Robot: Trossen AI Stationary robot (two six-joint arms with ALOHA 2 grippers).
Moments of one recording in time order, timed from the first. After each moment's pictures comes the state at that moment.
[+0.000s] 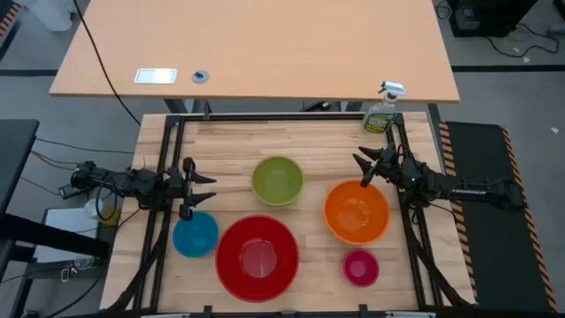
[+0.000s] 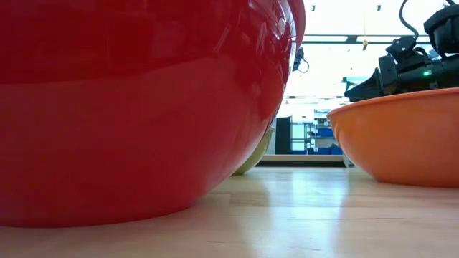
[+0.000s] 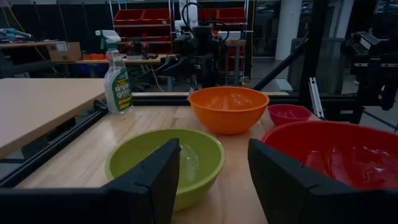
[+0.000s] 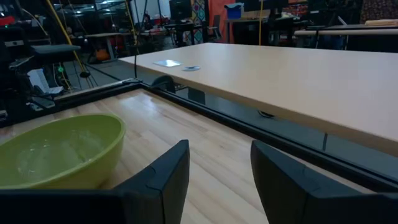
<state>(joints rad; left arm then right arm) -0.28 0.01 0.12 -0.10 -0.34 0.01 -0.20 0.24 0.01 0.14 0.50 0.14</state>
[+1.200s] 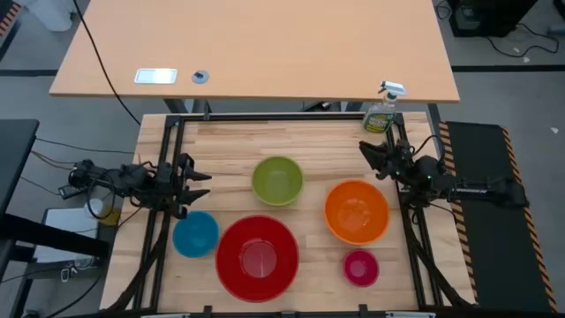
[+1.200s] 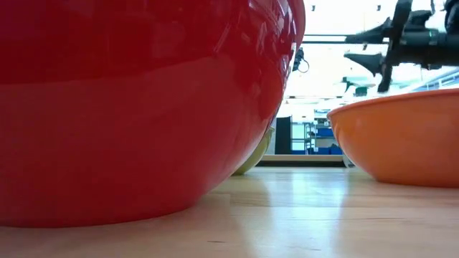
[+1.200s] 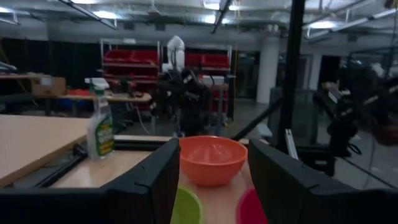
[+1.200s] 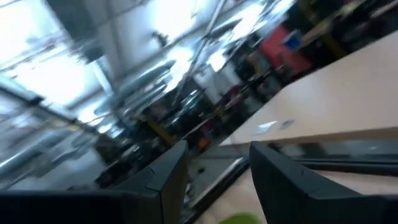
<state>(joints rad) -0.28 0.07 0.18 0.09 -0.28 0.01 -0.20 0.31 0.06 0.57 0.27 0.60</state>
